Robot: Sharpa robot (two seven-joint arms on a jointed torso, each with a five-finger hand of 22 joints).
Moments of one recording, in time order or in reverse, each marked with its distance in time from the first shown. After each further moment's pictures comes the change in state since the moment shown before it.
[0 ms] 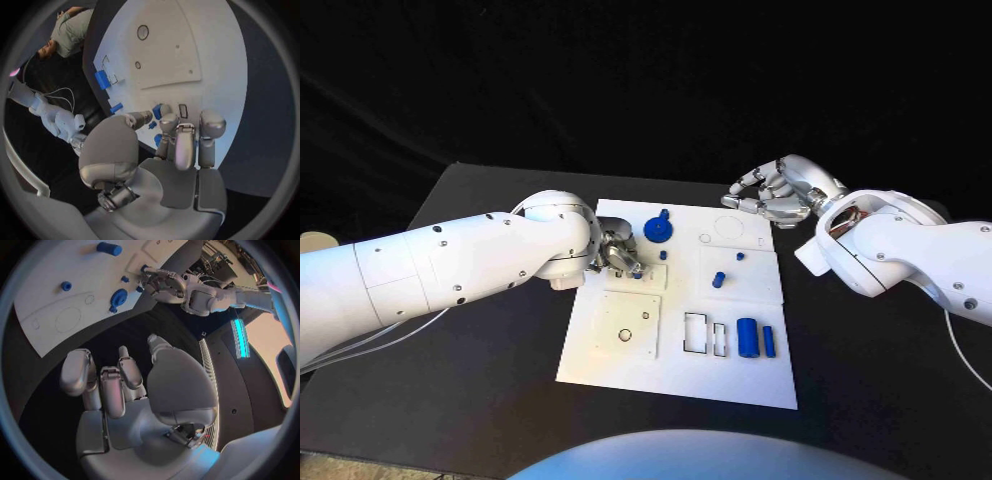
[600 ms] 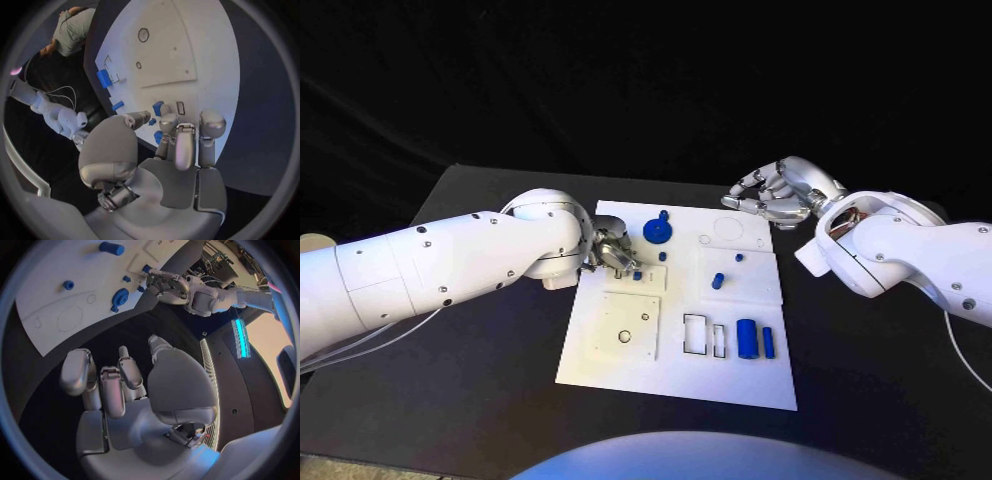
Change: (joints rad) left arm 0.000 -0.040 0.024 0.034 0.002 0.002 0.001; left_hand -0.018 0.000 -0.034 0.004 0.000 0.000 0.000 0.000 -0.001 0.007 0.000 0.004 0.006 0.000 0.000 0.000 0.000 0.000 0.000 0.000 0.000 -0.001; right arm -0.002 0.000 0.000 -0.009 0.002 0.000 0.000; right_hand -0.012 0.004 -0.006 0.000 0.000 0.000 0.000 0.000 0.000 0.000 0.000 0.000 -0.003 0.000 0.000 -0.004 0.000 0.000 0.000 0.000 -0.006 0.000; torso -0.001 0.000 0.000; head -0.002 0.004
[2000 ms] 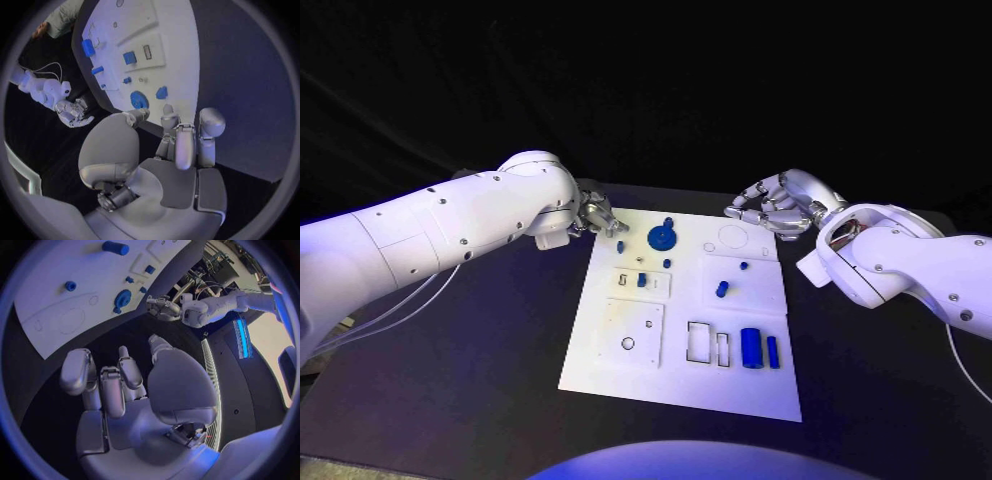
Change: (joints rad) left arm 0.057 0.093 0.045 -0.297 0.023 0.036 0.014; left_hand 0.044 -0.004 -0.085 -0.003 0.012 -0.052 0.038 -0.094 -0.048 -0.047 0.032 -0.018 -0.049 0.002 0.013 -0.004 0.000 0.000 -0.007 0.015 0.000 -0.020; right arm -0.012 0.018 0.000 -0.025 0.005 0.000 0.001; right_hand 0.000 0.000 -0.011 0.000 0.000 0.000 0.000 0.000 0.000 0.000 0.000 0.000 0.000 0.000 0.000 0.000 0.001 0.000 0.000 0.000 -0.004 -0.001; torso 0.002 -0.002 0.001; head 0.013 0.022
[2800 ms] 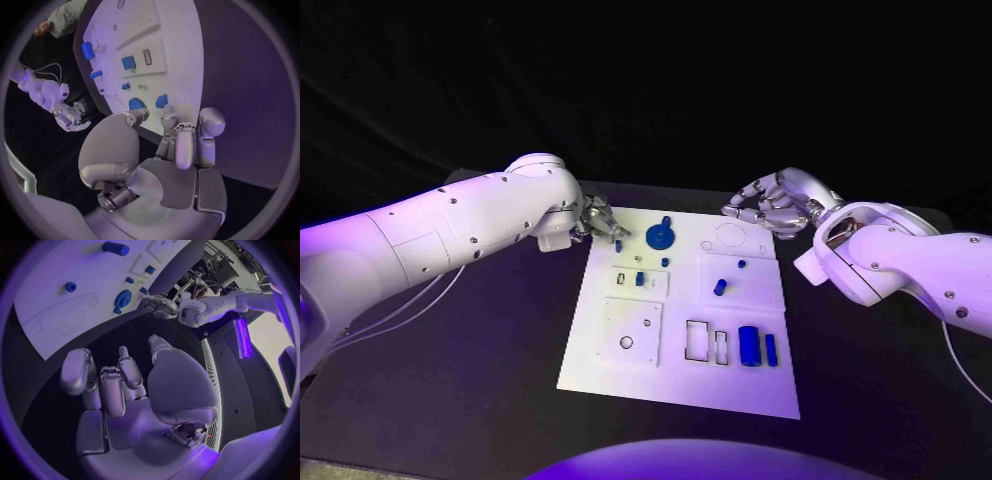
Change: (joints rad) left arm -0.003 0.039 -0.017 -0.054 0.026 0.049 0.003; left_hand 0.004 -0.004 -0.003 0.003 0.000 -0.004 0.004 -0.005 -0.002 -0.004 0.004 0.000 -0.002 -0.004 0.004 -0.004 0.000 0.000 -0.003 0.003 -0.004 -0.003; right arm -0.001 0.003 0.000 -0.001 0.001 0.000 0.000; right_hand 0.000 0.000 -0.003 -0.003 0.000 0.000 0.000 0.000 0.000 0.000 0.000 0.000 0.000 0.000 0.000 0.000 0.000 0.000 0.000 0.000 0.000 0.000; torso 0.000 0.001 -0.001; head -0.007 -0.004
